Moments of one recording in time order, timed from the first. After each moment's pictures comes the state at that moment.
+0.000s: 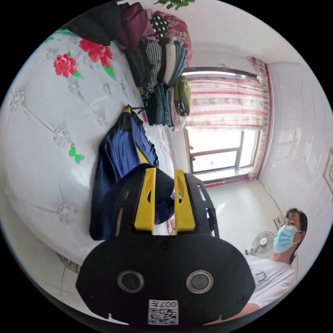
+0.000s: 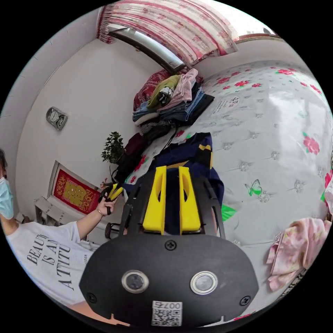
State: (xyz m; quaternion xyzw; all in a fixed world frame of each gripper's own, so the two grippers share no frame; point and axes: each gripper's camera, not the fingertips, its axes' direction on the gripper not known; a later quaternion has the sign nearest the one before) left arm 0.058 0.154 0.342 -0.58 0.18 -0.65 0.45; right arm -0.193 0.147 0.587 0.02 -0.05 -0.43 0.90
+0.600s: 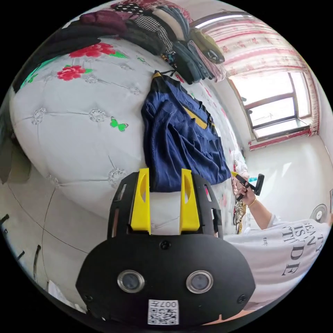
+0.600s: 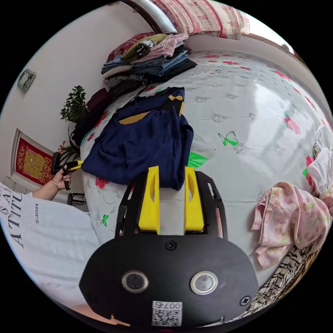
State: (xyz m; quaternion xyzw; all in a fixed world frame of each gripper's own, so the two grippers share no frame) left arm 0.142 0.129 0.325 -0.80 0.24 -0.34 0.44; right arm -0.177 0.207 0.661 -0.02 0.18 -0.46 0.87
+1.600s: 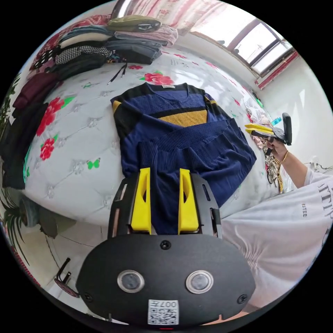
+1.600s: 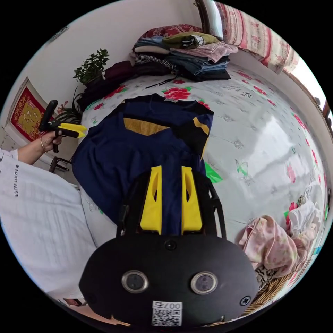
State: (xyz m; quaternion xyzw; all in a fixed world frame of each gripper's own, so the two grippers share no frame) left arm 0.299 0.057 0.367 -0.81 0.35 -0.09 0.46; right arm -0.383 0.320 0.677 -0.05 0.25 -0.58 0.78
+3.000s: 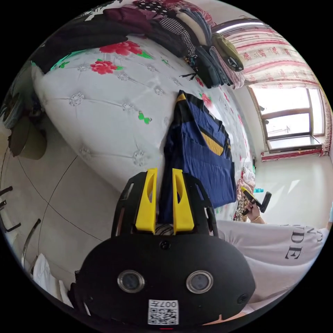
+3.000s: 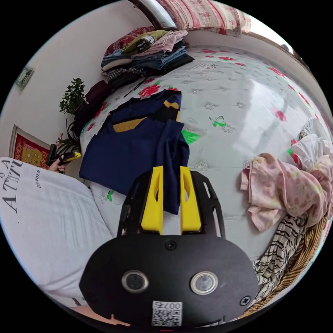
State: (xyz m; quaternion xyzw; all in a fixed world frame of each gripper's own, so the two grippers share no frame) left arm 0.136 0.071 0.316 -0.84 0.16 -0.34 0.40; right arm -0.307 0.313 0.583 -0.04 0.21 -0.45 0.87
